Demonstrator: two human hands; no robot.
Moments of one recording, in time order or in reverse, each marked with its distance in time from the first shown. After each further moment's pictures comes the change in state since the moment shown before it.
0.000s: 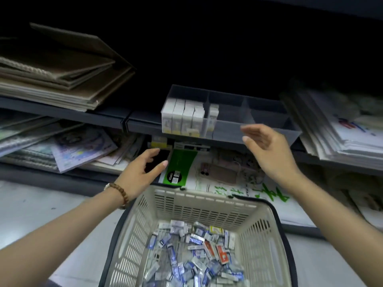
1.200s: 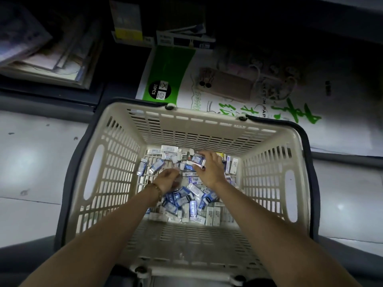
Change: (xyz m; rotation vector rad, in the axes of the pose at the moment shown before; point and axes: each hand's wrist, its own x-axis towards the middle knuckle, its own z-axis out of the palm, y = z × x) left_hand -0.066 -0.174 0.244 -0.475 -0.383 -1.020; right_hand -0.160 0.279 0.219 -0.356 -0.490 0.599
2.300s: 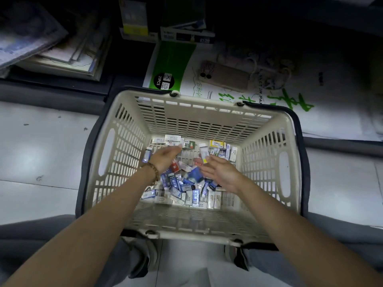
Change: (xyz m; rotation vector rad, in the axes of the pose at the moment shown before) left_hand -0.052 0.028 -0.017 0.207 0.057 0.263; right_hand -0.070 -0.019 -0.047 1.157 -0.376 0.363
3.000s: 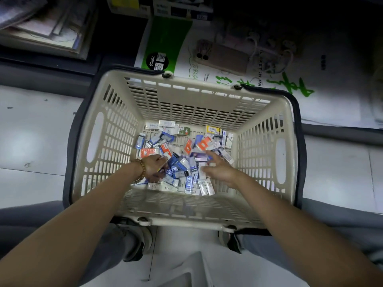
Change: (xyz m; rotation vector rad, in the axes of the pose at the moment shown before) left_hand 0.003 -0.044 -0.003 0.105 -0.236 -0.304; right_hand 0.007 0.033 -0.029 -0.609 0.007 0.074
